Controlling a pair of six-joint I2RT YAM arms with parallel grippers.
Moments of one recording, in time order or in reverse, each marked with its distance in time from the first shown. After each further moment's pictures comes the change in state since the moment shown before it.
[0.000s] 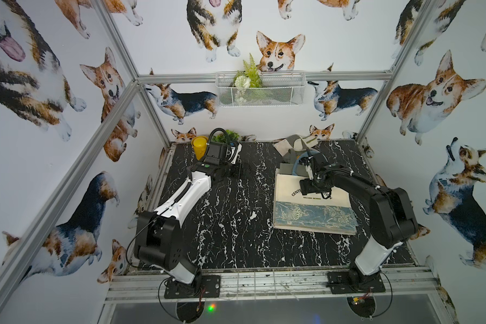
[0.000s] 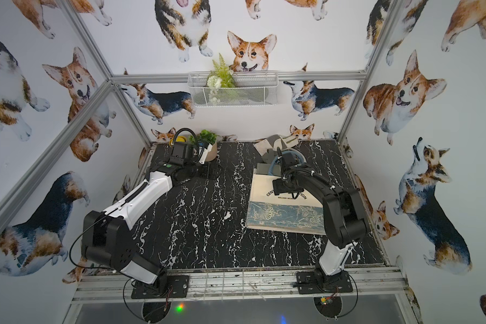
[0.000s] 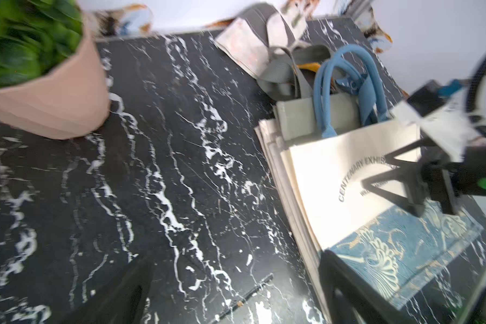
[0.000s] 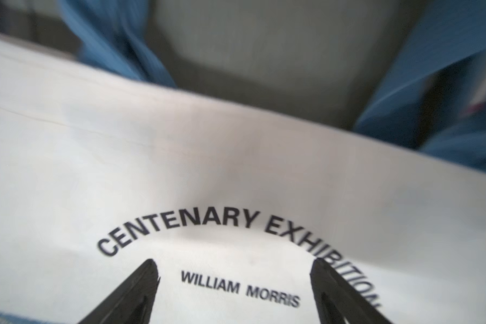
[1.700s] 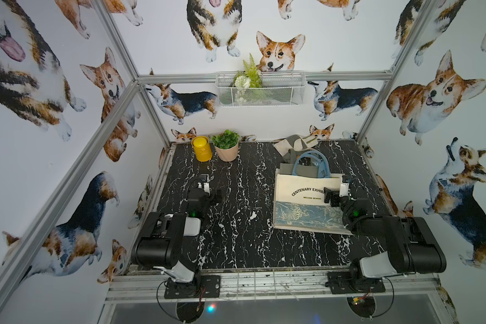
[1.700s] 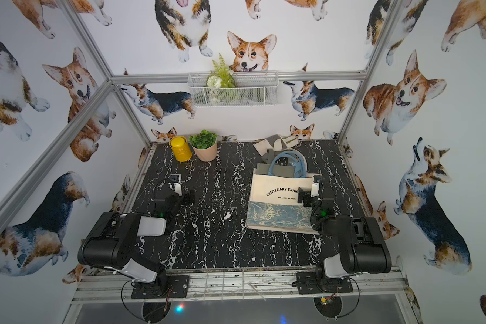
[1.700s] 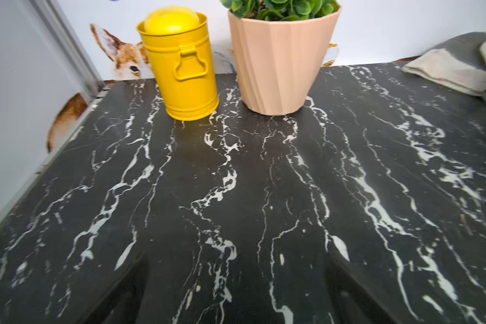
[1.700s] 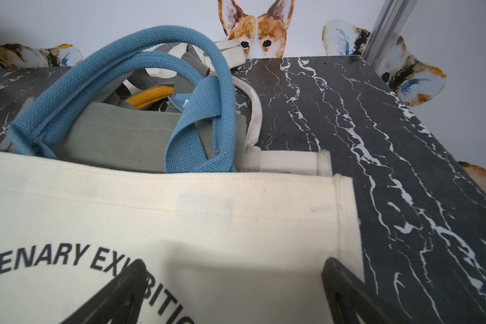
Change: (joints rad) left arm 0.193 0.029 -0.893 1.272 -0.429 0.129; right arm -0.352 -0.200 -0.877 1.400 -0.145 -0.160
